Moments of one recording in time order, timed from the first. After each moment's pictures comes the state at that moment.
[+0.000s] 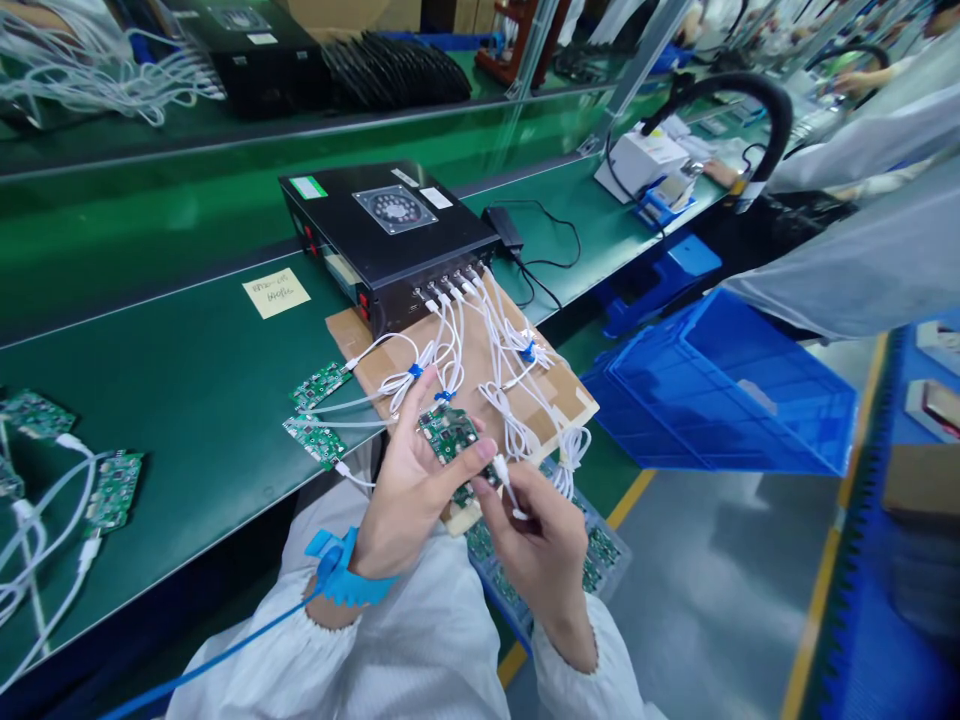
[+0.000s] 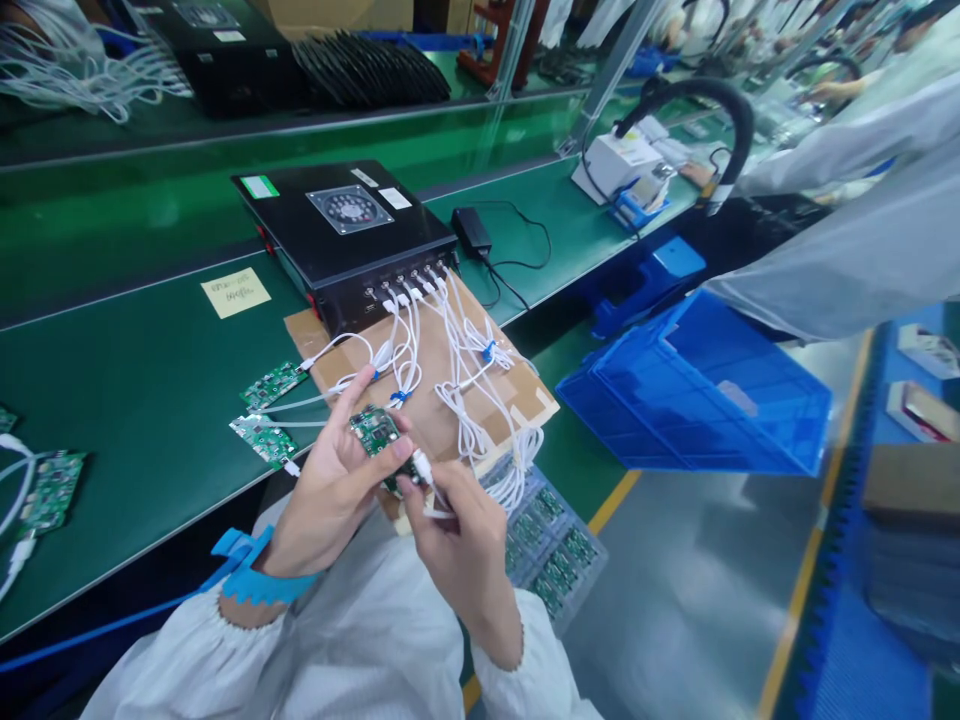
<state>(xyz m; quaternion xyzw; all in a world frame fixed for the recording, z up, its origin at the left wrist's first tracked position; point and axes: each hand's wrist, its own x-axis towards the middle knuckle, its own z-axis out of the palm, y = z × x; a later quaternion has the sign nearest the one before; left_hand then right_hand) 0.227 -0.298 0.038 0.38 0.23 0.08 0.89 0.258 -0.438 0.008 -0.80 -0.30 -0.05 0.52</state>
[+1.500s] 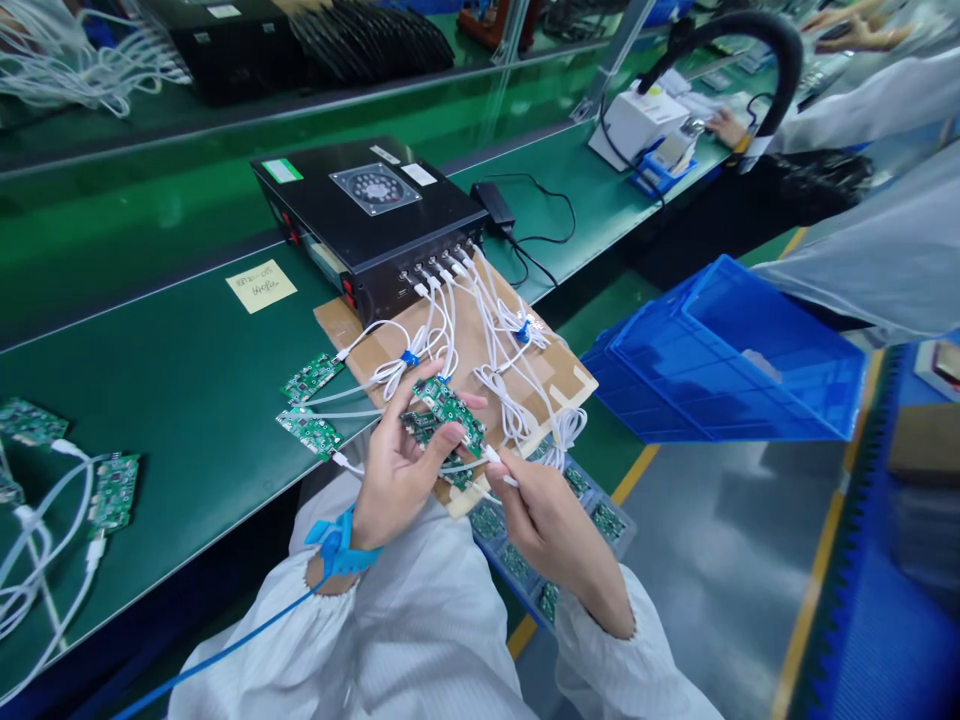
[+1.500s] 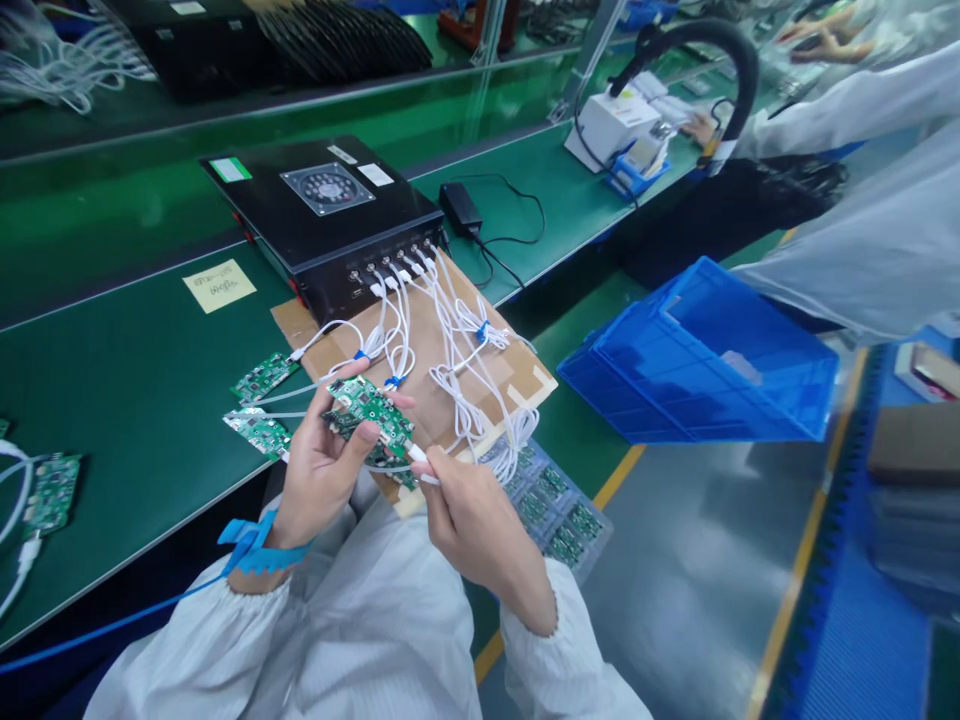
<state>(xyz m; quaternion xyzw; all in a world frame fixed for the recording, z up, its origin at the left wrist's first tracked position) 0.223 -0.289 0.017 0.51 0.17 0.14 0.83 0.276 -0.461 0.018 -0.82 -0.39 0.17 0.38</state>
